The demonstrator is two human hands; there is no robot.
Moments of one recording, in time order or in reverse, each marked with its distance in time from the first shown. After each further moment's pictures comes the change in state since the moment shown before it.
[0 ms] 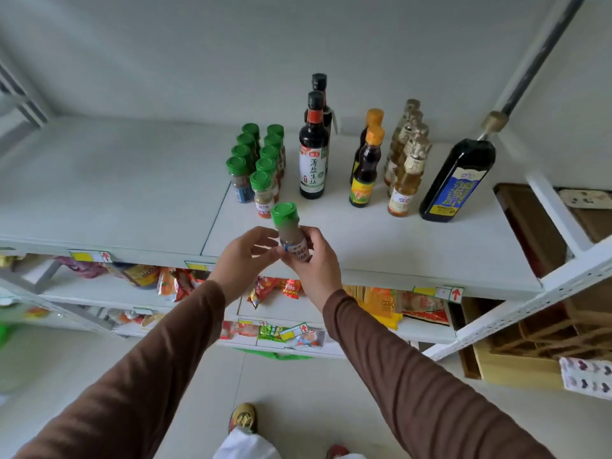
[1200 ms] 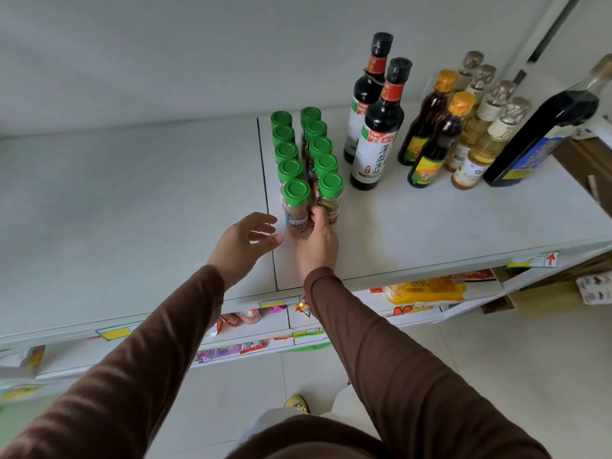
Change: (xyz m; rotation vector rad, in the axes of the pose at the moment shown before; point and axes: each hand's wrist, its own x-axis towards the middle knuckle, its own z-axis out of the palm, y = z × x) left_hand 0.137 -0.127 -0.151 0.048 -0.261 0.044; right_hand 0.114 -0.004 0.211 -0.256 0.480 0.226
